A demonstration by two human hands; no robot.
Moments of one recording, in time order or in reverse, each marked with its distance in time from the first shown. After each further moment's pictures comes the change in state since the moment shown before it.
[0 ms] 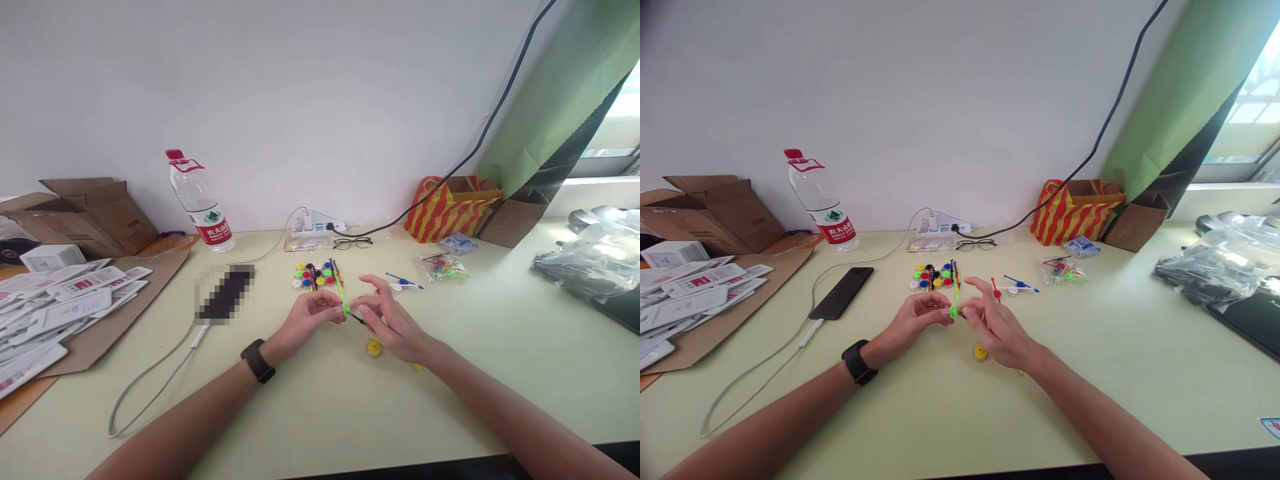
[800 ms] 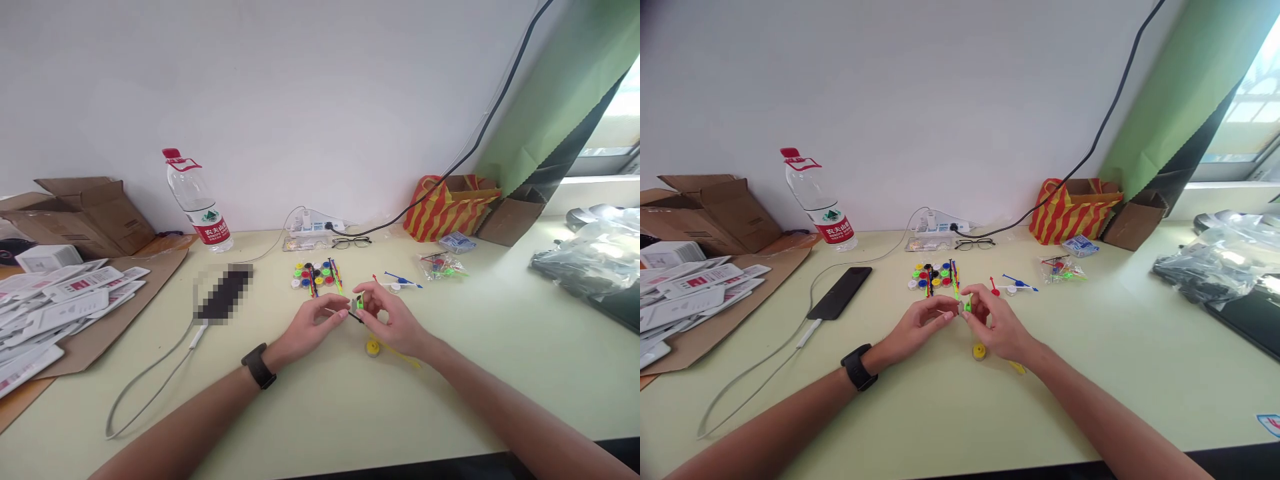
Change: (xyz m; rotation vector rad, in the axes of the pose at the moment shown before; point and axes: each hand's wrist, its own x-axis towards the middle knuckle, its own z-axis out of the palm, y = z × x) left_hand -0.006 -0.004 0.006 0.370 -0.054 0.122; right_hand 0.007 0.007 -0.003 -0.011 0.018 -0.023
